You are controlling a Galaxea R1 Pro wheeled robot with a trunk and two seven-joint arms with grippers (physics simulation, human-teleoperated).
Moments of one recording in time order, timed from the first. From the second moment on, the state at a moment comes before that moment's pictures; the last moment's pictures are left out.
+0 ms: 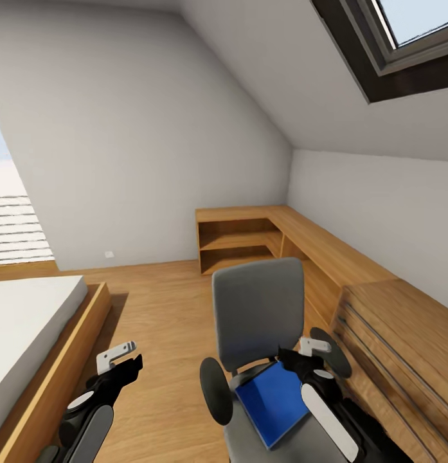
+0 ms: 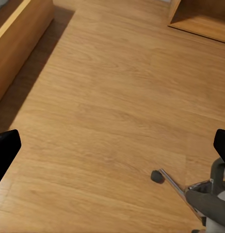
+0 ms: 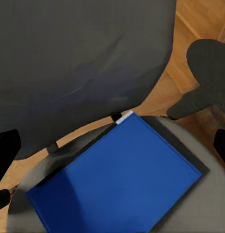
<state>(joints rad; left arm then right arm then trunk) -0.12 0.09 -0.13 -1.59 0.57 0.51 0.61 -0.39 -0.18 0.50 -1.20 -0.70 0.34 -0.57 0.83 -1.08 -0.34</state>
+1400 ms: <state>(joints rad) -0.12 0.09 -0.13 -1.60 0.58 0.50 0.61 -0.39 -0.10 0.31 -1.20 -0.44 0.48 -0.19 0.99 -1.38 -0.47</state>
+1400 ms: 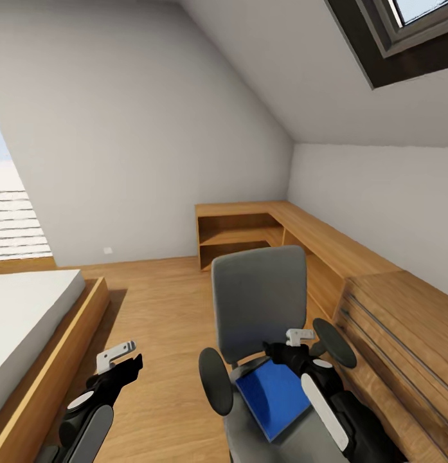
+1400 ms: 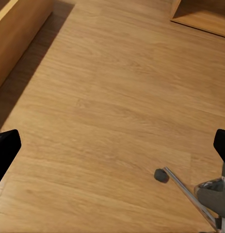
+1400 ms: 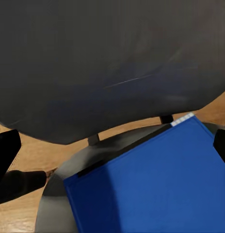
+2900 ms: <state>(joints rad) -0.12 0.09 -0.13 -1.60 0.58 0.50 0.61 -0.38 -0.09 0.30 -1.24 -0.44 0.49 -0.19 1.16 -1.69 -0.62</state>
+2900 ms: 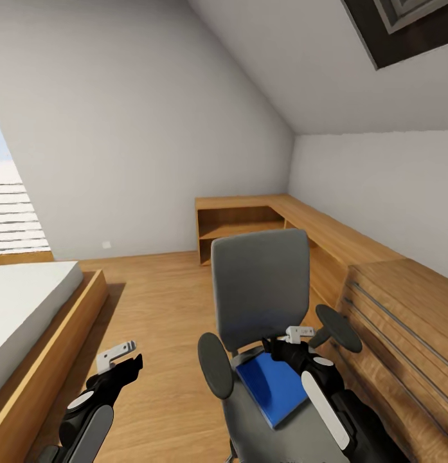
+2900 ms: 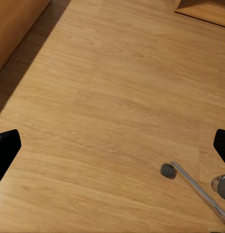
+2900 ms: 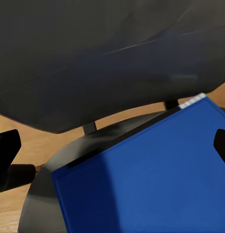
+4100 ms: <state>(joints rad) -0.12 0.09 -0.13 -1.60 0.58 0.50 0.61 -0.38 -0.09 0.30 -1.21 -0.43 0.49 -0.19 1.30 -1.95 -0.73</state>
